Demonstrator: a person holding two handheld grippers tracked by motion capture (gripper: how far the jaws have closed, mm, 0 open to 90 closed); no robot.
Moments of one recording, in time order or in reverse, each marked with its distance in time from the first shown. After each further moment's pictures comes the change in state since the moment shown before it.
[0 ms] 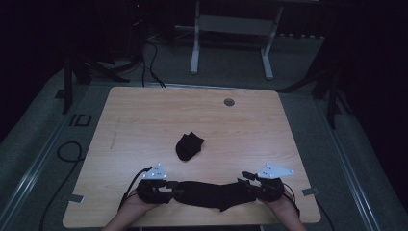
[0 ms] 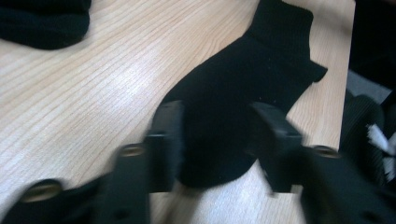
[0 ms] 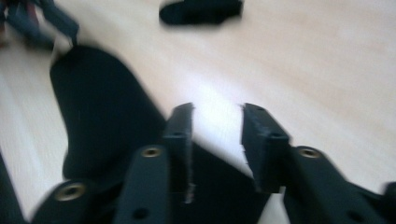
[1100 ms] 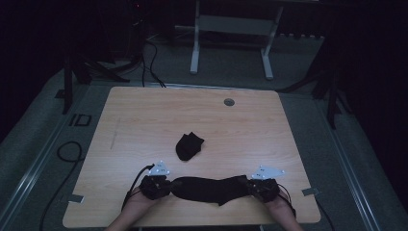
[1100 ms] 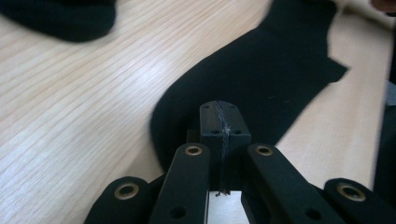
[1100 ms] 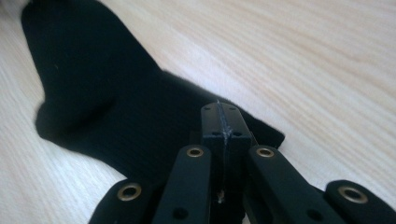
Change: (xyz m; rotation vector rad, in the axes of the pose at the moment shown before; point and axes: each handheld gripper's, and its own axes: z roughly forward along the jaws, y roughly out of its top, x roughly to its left) left arm 0.009 0.008 0.013 0.053 0.071 -0.076; right arm -0.006 -0.022 0.023 0.115 -0.025 -0.017
